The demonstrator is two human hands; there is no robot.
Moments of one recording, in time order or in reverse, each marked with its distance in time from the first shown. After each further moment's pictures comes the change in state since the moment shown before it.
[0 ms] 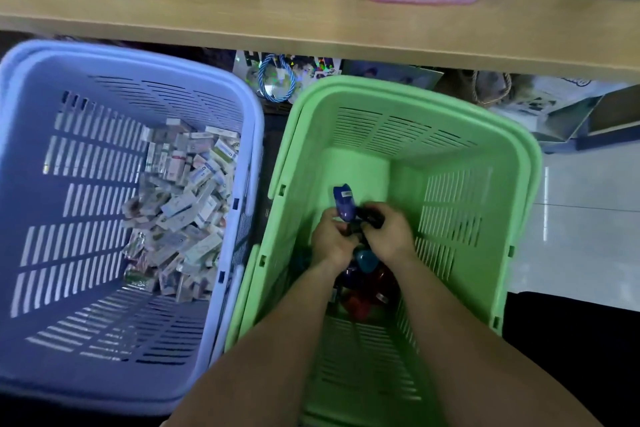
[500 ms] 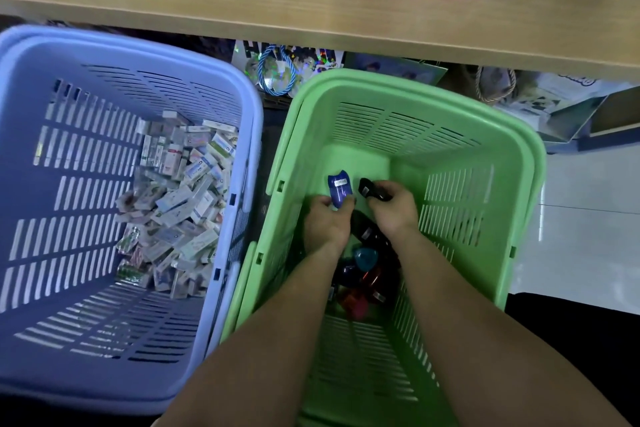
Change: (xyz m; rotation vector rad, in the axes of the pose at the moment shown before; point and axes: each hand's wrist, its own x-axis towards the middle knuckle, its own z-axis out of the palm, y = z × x) left_hand 0.007 0.025 -0.003 -0.009 0.198 -0.055; right_hand 0.022 -0.022 -0.016 0.239 0.076 0.098
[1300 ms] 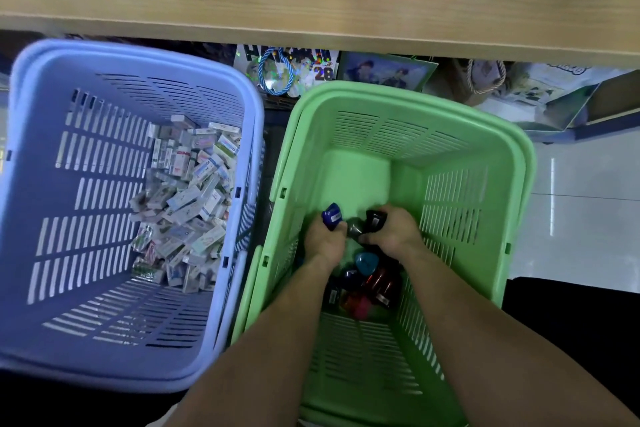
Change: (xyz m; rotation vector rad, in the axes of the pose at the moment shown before) left_hand -0.017 -0.034 -0.011 -0.080 -0.138 -0.086; right_hand -0.030 0.025 -0.011 -0.307 -0.247 0.031
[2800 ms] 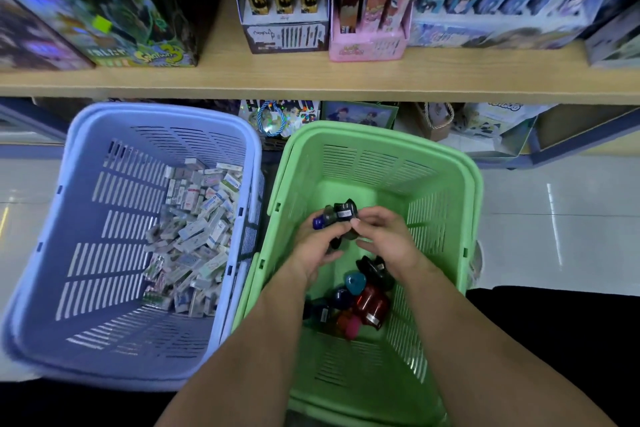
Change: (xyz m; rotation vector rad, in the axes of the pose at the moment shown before) left_hand -0.055 0.056 -0.035 -0.283 -0.301 0.130; right_hand -0.050 -0.021 -0.024 0.748 -0.039 -0.225
